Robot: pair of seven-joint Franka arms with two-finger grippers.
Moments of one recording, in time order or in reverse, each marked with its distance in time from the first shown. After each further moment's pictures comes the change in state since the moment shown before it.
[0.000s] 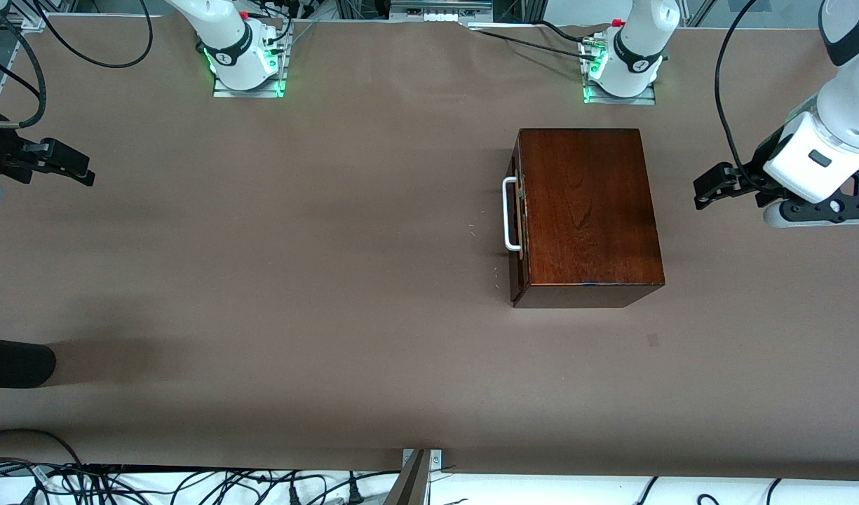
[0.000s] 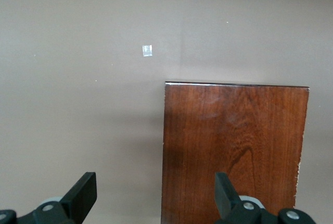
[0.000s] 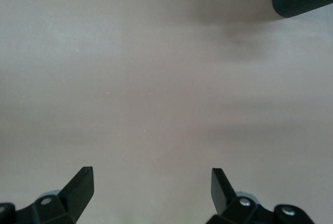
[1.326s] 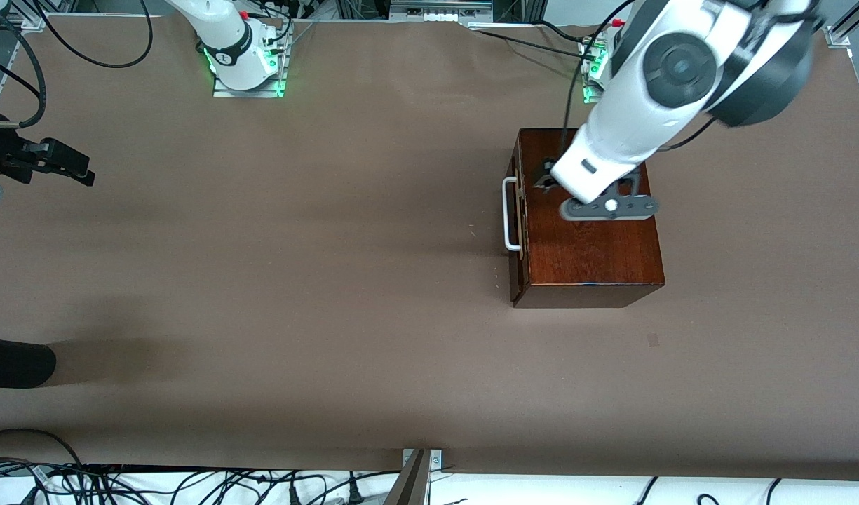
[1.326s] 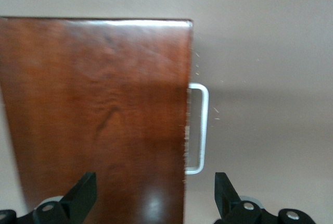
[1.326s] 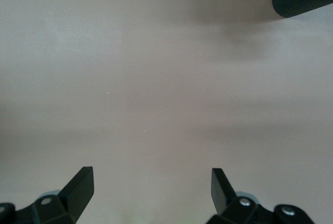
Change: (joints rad) left arm -0.021 0.180 -0.392 0.000 -0.001 0.037 -0.393; right arm 0.000 0.000 0.000 0.000 0.000 0.000 0.000
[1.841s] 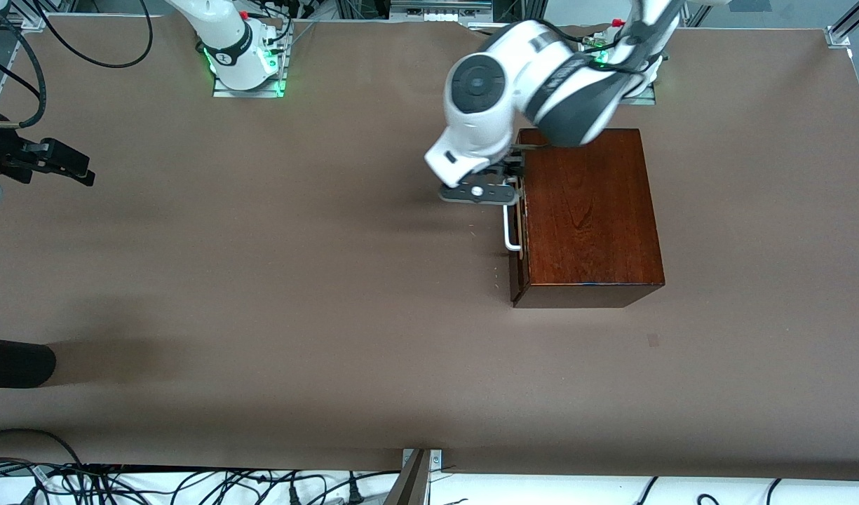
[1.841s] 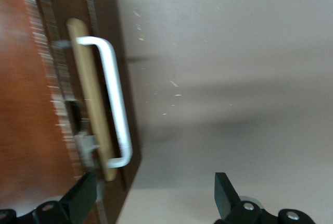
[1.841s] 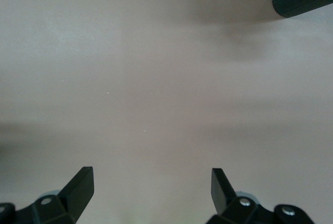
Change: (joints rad) left arm -0.265 0.164 -0.017 -0.001 0.115 0.087 -0.179; right arm 0.000 0.000 0.000 0.000 0.000 0.000 0.000
